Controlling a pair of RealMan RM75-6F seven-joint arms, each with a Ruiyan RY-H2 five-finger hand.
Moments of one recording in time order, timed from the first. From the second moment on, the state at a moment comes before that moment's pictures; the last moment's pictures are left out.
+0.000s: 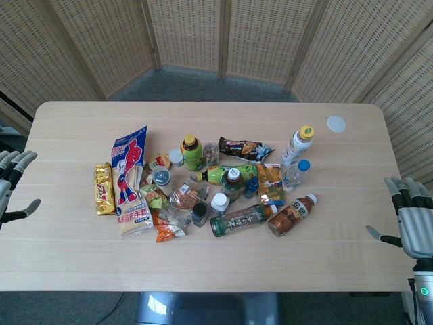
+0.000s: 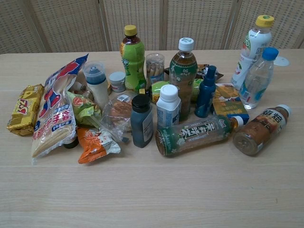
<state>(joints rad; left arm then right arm) -0.28 -0.85 -0.07 -1.65 1.48 1.31 -0.20 0.13 -1.02 0.13 -1.69 -1.41 1.43 -0.19</state>
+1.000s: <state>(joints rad) -0.42 -0.90 0.00 -1.47 1.60 1.03 -0.17 0.15 -1.03 0.14 -1.69 -1.40 1.43 -0.22</state>
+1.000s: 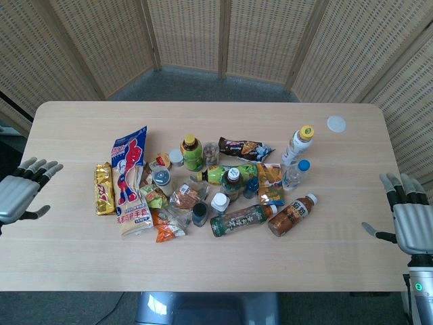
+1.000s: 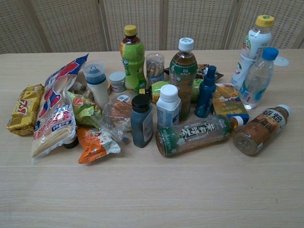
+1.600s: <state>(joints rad) -0.56 -1.10 0.05 -1.30 1.59 0.78 -0.12 0.11 -1.00 0.13 -1.70 -1.38 1.49 -0.22</state>
